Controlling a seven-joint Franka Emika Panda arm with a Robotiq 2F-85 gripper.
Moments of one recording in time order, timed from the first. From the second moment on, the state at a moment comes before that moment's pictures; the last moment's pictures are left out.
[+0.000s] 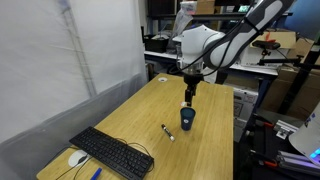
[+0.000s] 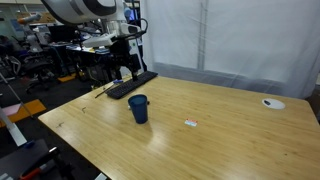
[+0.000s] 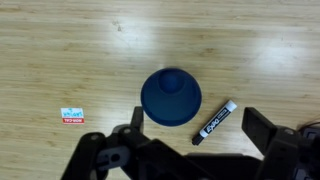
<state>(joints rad) 0.18 0.15 0.07 -2.29 -0.15 2.39 0.15</state>
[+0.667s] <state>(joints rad) 0.14 -0.02 0.07 -2.42 -0.15 2.35 0.19</state>
